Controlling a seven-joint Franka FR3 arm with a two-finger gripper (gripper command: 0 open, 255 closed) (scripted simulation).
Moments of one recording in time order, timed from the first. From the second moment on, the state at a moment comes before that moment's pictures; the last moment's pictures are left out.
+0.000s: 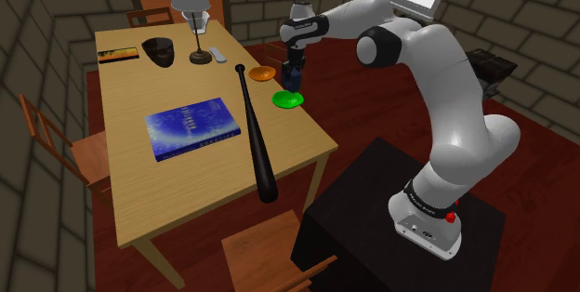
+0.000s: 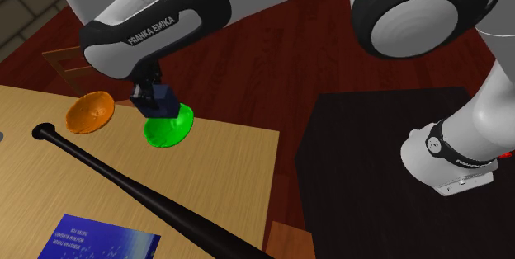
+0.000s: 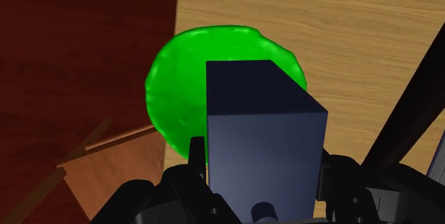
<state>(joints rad) -0.23 0.95 -0.06 -1.11 0.07 2.07 -0.23</state>
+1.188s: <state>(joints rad) -0.24 1.08 -0.06 -1.08 0.08 2.16 -0.23</state>
